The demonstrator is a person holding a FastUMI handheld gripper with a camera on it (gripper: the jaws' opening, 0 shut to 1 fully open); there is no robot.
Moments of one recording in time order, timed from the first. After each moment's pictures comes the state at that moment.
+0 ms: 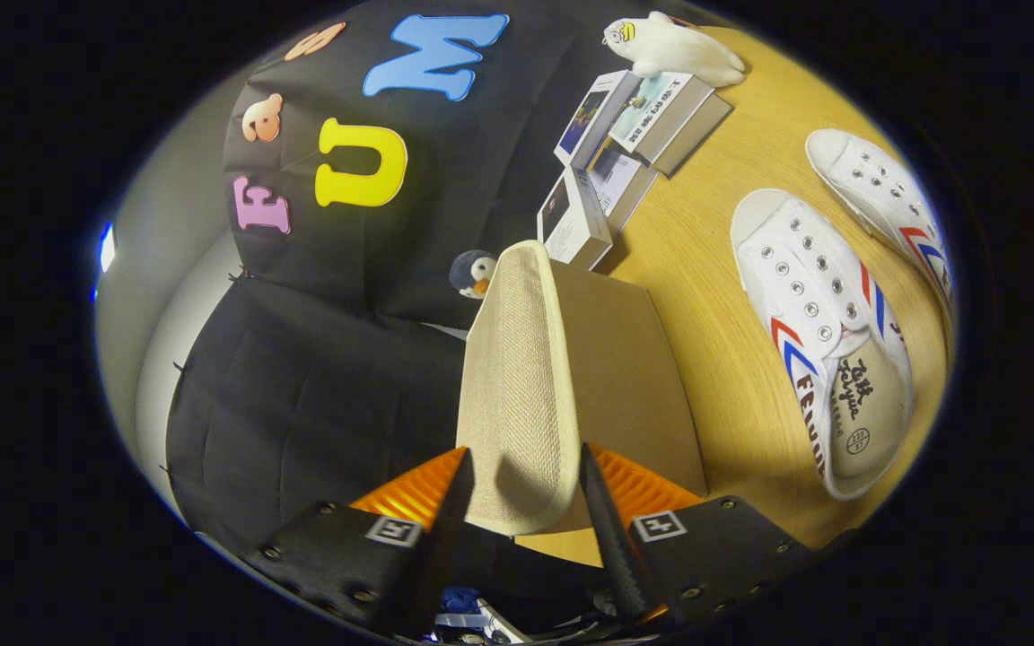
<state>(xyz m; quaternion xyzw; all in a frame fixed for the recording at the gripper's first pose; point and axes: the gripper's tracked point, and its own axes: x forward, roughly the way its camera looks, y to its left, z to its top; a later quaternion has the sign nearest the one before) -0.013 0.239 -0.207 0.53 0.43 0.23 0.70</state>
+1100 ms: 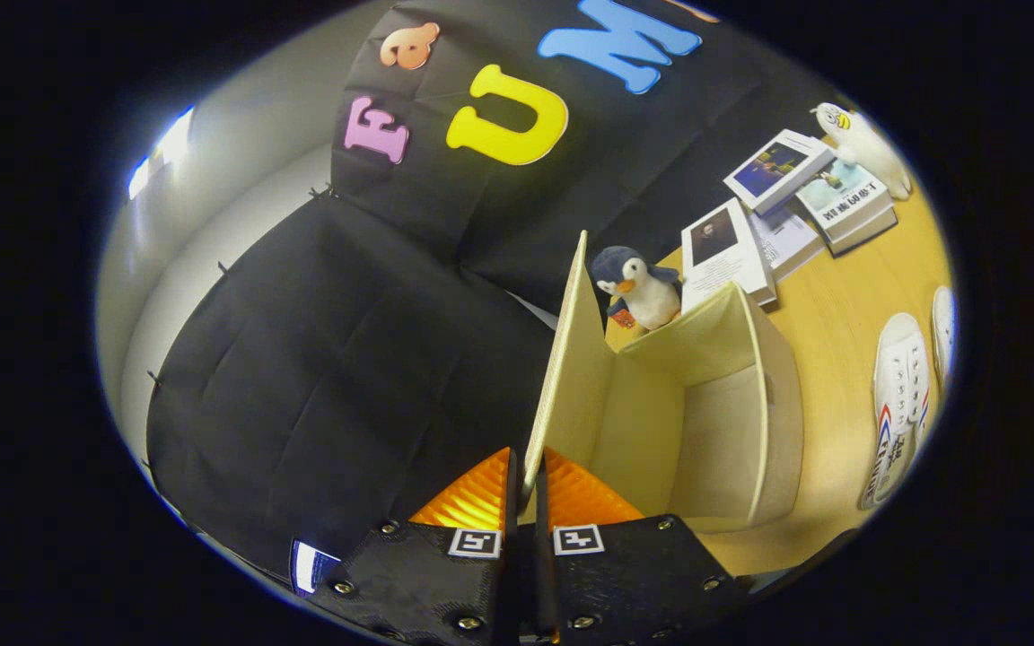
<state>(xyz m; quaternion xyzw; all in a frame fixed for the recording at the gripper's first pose) -0.006 0.316 -0.040 0.42 0.36 0.37 0.75</state>
